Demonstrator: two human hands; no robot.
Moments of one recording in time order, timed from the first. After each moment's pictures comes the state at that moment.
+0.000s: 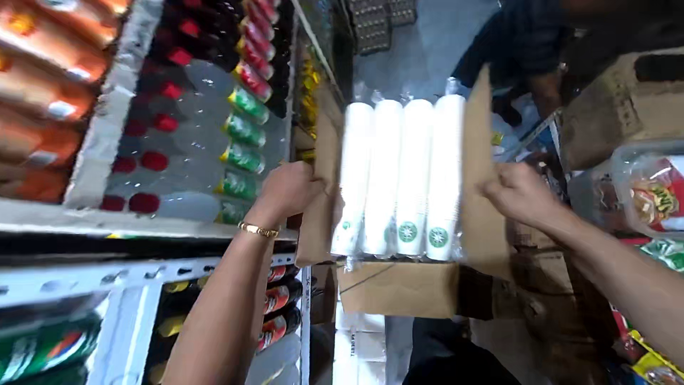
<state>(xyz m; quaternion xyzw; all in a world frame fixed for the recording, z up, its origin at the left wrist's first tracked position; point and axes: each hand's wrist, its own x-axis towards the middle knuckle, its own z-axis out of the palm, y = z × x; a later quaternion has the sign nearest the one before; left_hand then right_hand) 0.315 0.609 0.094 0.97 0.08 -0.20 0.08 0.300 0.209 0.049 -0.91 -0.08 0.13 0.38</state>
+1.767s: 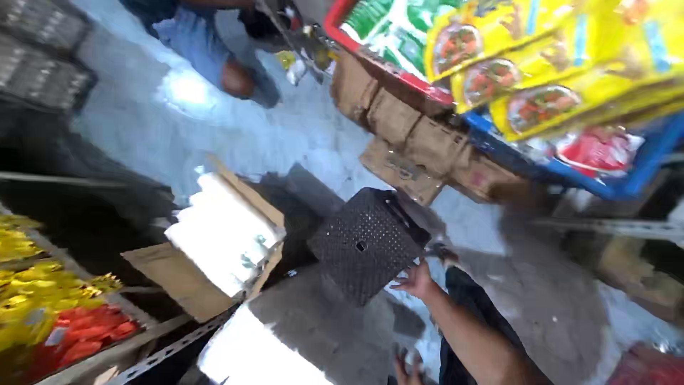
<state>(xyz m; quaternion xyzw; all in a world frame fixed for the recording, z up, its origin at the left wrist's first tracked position) -0.378 0.384 -0.402 0.76 0.22 -0.38 0.48 -0.238 0.179 -0.505 0.00 0.57 0.03 0.82</state>
